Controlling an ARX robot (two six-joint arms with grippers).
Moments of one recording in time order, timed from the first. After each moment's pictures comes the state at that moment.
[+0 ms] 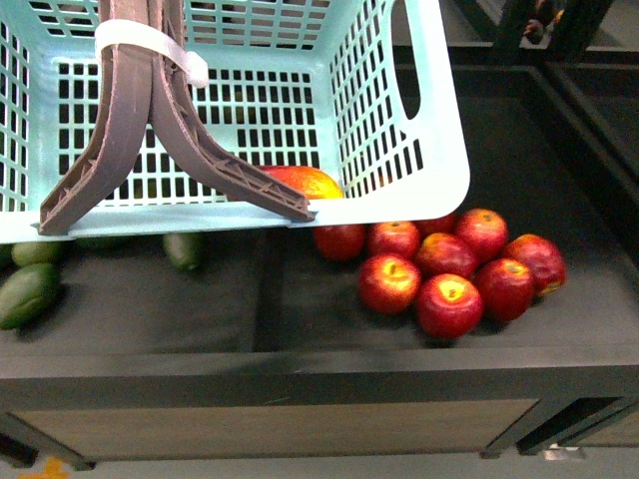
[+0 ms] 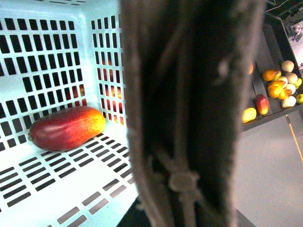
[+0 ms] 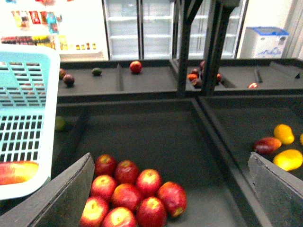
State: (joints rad) left arm -0.30 1.53 1.15 -0.18 0.35 -0.41; right arm 0.00 0.28 0.00 0.29 0.00 0.00
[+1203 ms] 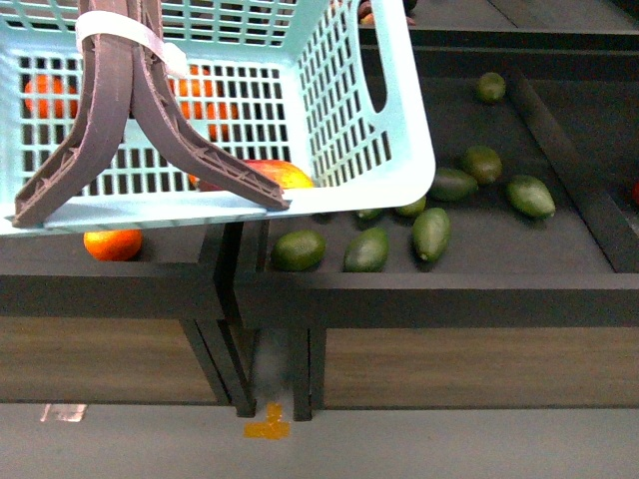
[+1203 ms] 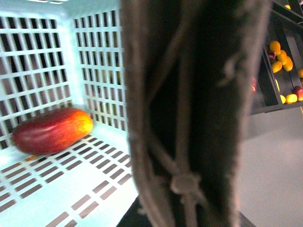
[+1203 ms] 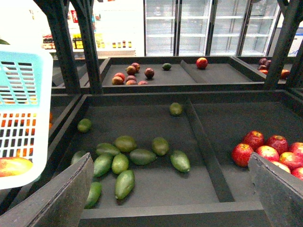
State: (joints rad) left arm -0.28 1.52 1.15 -0.18 0.33 -0.41; right arm 0.00 0.28 0.00 0.29 0.00 0.00
